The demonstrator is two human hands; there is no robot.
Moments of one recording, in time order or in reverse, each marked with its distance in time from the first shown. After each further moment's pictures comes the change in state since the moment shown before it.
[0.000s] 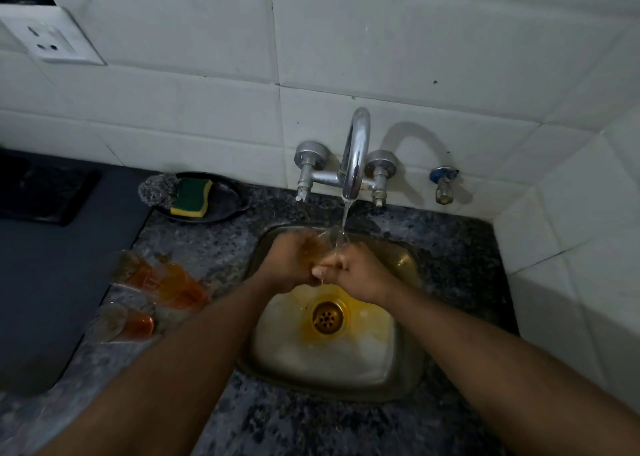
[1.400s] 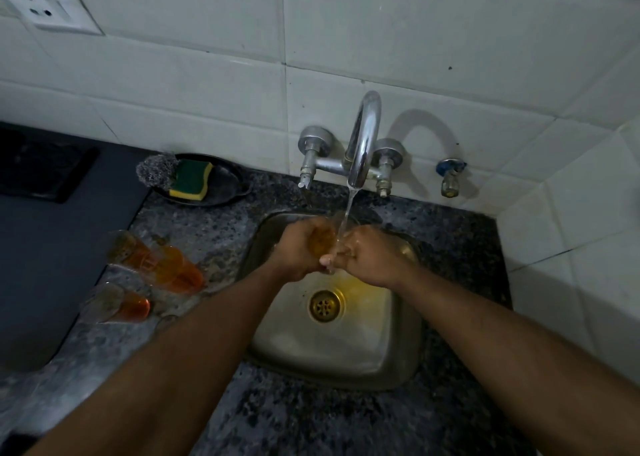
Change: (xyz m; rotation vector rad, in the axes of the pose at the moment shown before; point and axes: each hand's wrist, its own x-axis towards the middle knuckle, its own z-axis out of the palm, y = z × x) left_hand 0.008 -0.004 0.020 -0.167 -0.001 -0.048; right_hand -0.003 -0.010 -0.029 -0.354 -0.041 -0.009
